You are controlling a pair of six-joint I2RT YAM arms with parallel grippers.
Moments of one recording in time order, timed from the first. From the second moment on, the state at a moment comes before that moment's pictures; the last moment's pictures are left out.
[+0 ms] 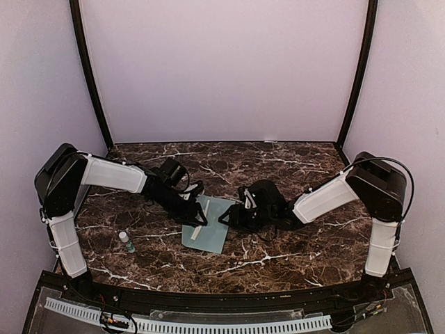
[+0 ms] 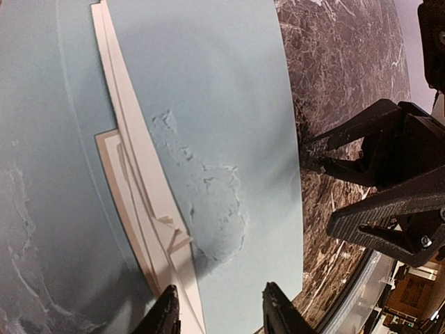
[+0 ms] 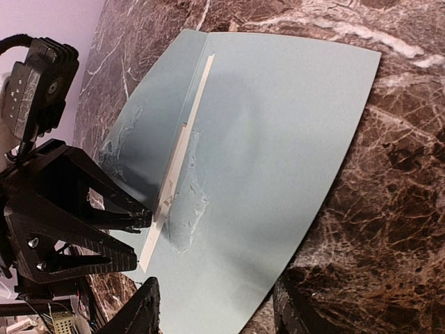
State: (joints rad) left arm -0.64 1.88 1.11 -0.37 0.56 -0.40; right arm 0.91 1.93 0.91 0.37 -0.23 0.94
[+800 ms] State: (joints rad) left arm -0.64 1.88 1.10 -0.35 0.47 -0.42; right arm 0.91 1.93 0.91 0.37 -0.23 0.94
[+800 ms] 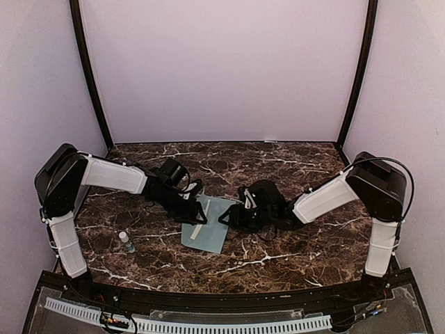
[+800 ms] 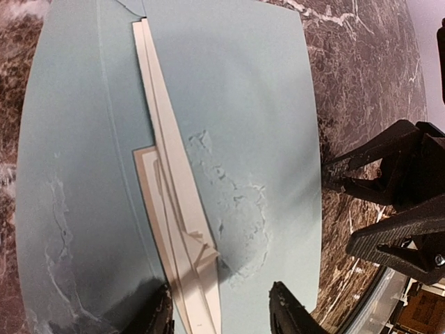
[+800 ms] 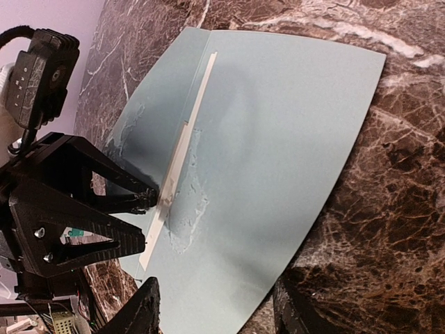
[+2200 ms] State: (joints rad) left arm -0.64 1.33 1.11 -0.52 0.10 -0.39; right arm 0.89 1.73 0.87 0.19 -0.08 0.85
